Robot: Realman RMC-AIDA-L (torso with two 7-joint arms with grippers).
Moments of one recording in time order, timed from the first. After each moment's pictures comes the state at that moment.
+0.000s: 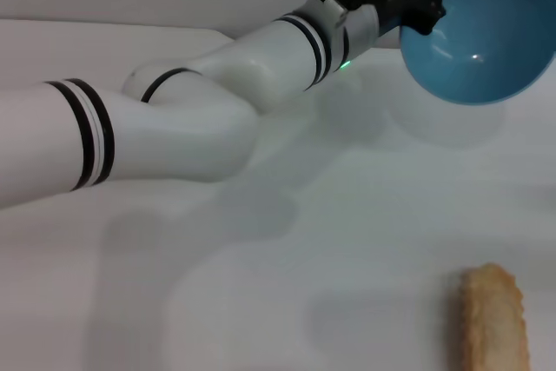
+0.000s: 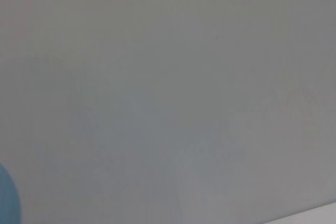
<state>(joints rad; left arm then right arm) -0.94 -2.08 2.40 0.63 2.03 -0.32 -2.74 0.29 2.07 -0.21 -0.41 -1.58 -1.20 1.11</state>
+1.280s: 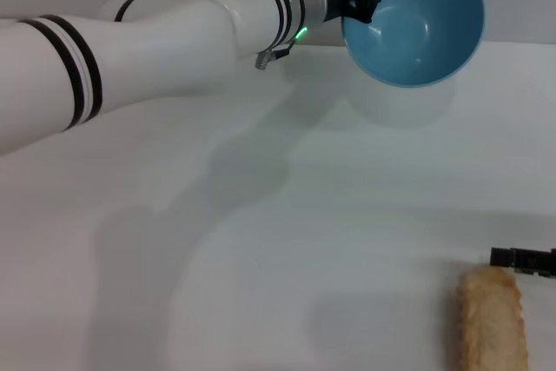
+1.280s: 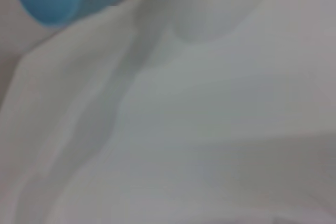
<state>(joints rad) -0.98 -2.07 2.07 0.56 2.02 0.04 -2.74 0.42 2.05 -0.47 -0.62 -2.41 -1.44 2.08</state>
